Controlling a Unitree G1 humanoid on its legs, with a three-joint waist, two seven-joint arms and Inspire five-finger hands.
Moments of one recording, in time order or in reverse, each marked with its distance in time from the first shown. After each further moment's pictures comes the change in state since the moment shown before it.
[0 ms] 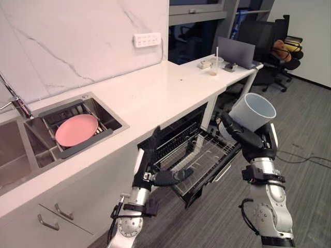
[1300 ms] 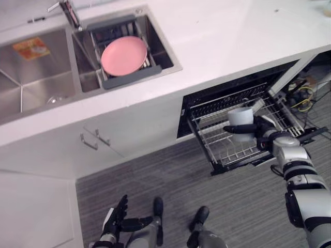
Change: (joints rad) left arm 0.025 0.089 0.247 0.530 -0.182 0.148 -0.126; right arm -0.843 -0.457 0.217 1.115 -0.315 0.212 0.176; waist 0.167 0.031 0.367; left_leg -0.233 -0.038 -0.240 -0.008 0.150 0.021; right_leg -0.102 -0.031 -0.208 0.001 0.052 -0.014
